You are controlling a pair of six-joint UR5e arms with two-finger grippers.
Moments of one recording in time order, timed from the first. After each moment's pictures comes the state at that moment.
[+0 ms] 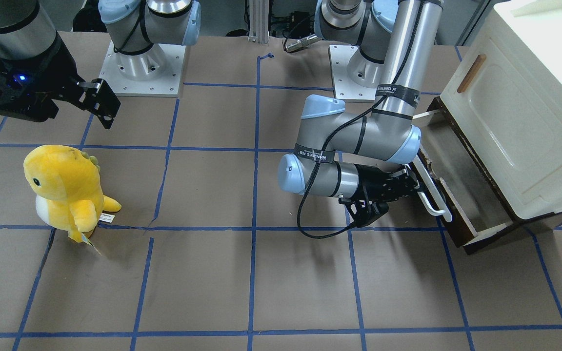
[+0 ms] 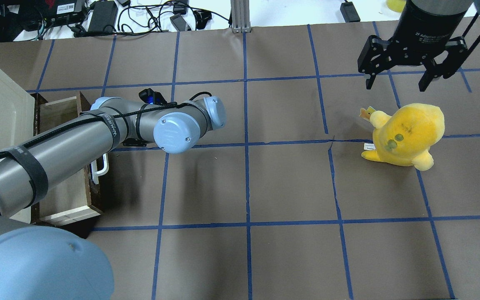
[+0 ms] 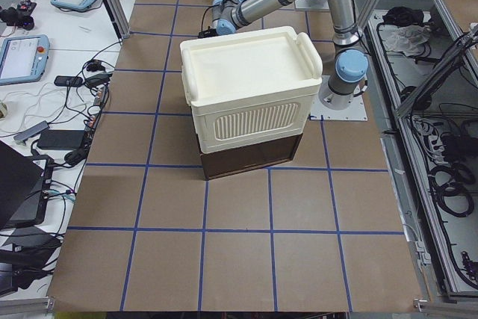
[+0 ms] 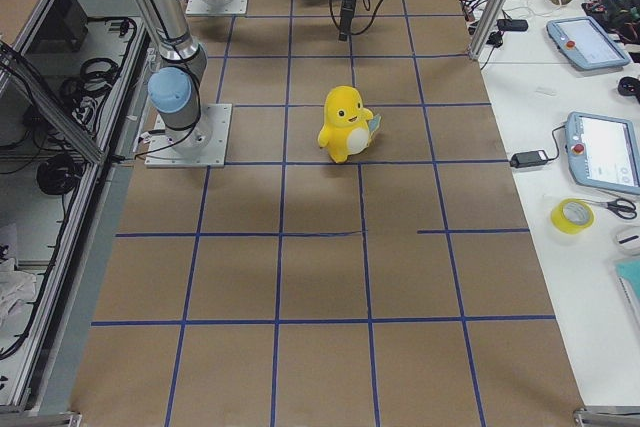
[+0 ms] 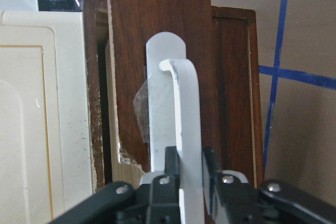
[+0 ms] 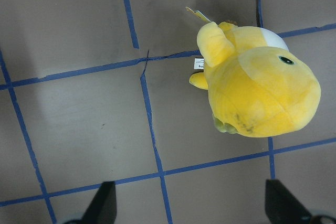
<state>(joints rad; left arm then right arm) -1.83 -2.07 -1.77 -1.63 2.75 -0.85 1.51 -1.53 1.48 -1.44 -1.63 0.11</state>
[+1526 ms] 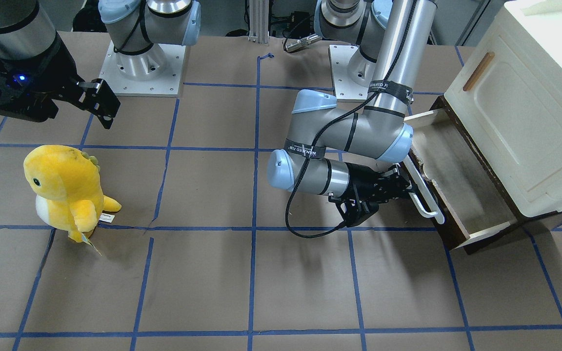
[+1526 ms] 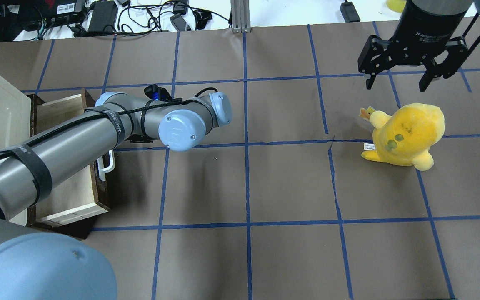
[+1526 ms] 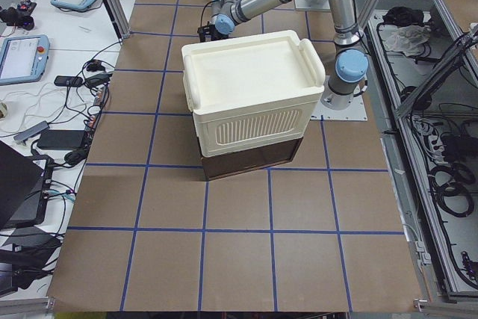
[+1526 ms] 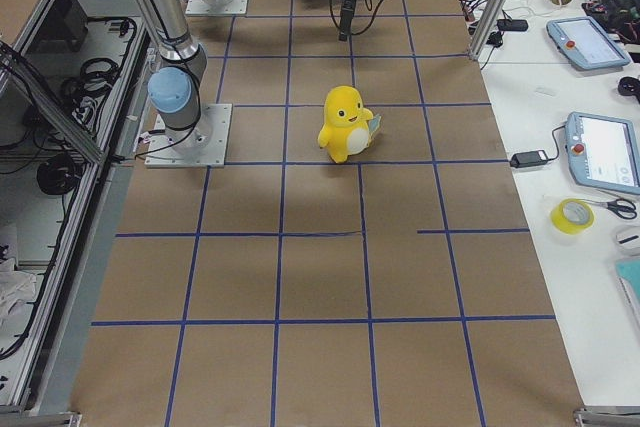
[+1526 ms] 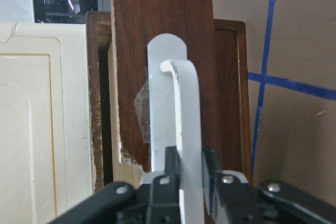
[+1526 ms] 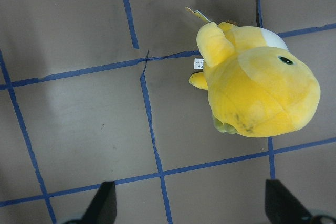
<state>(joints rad) -1.85 -2.07 -1.75 -1.63 2.73 -0.85 1.51 -1.53 1.48 -1.44 -1.63 0.11</state>
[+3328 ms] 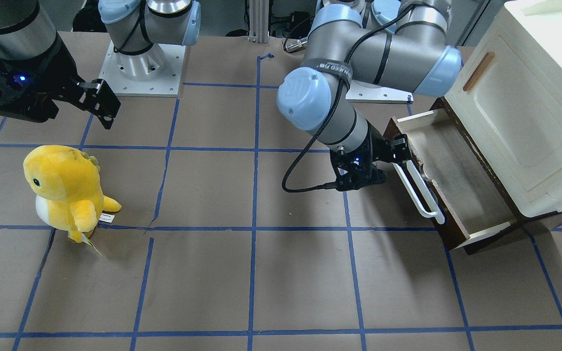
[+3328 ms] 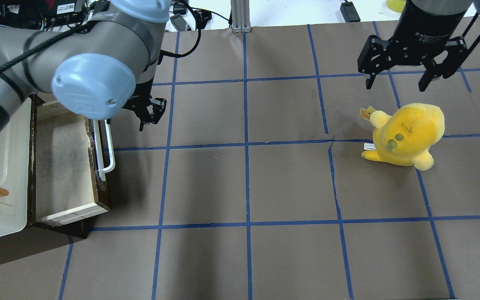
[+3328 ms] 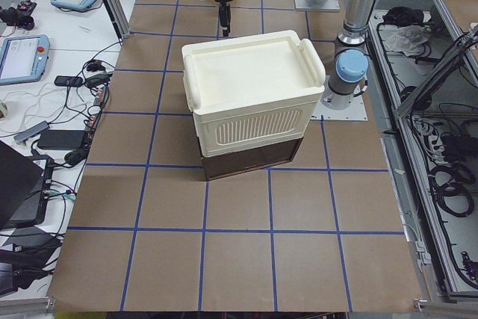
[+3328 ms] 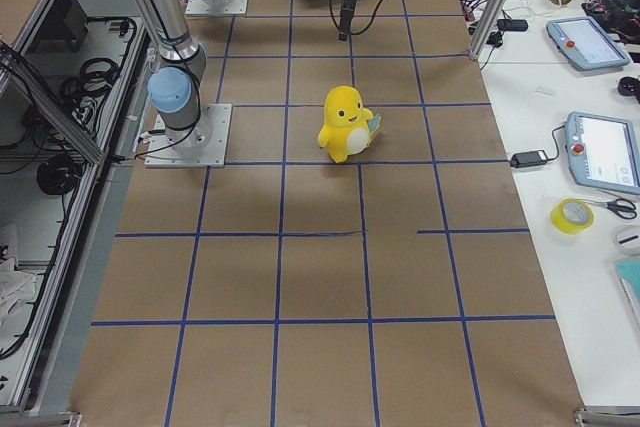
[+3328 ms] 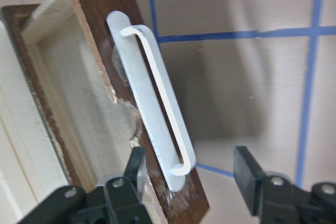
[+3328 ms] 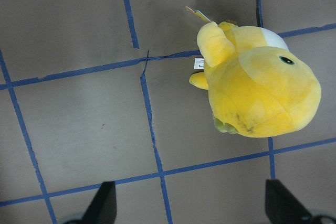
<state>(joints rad) -1.75 -1.67 -1.61 -1.55 1.92 -0.15 1.51 -1.53 1.48 -1.44 -1.63 0.11</state>
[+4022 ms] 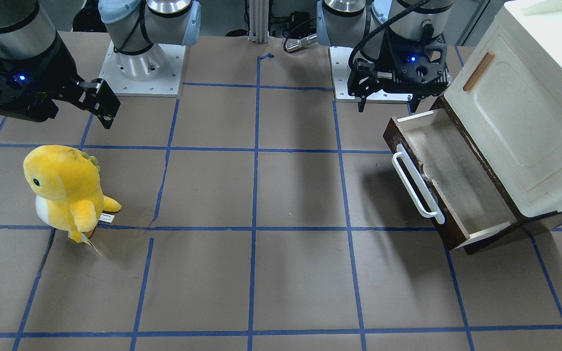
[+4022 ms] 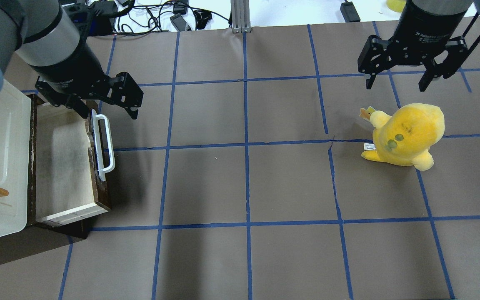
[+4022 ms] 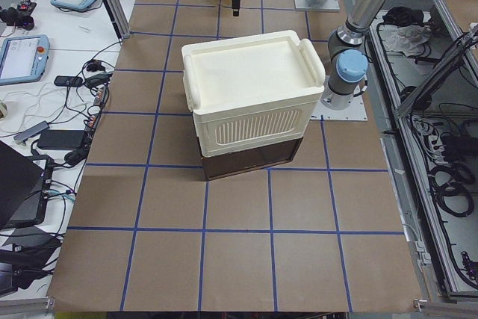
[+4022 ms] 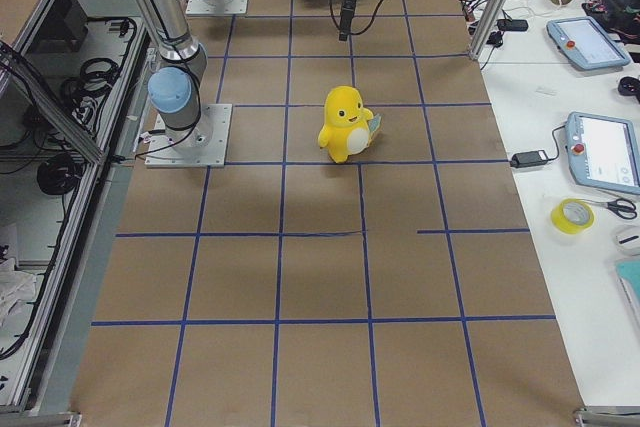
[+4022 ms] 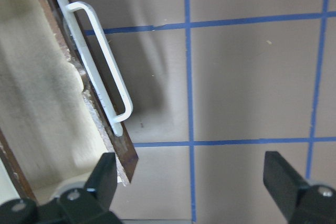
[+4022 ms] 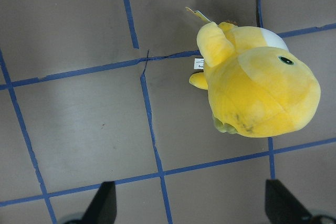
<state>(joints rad) -1.58 -1.48 -1.60 -1.62 1.57 0.06 1.51 -1.53 1.48 -1.44 -1.63 0.11</state>
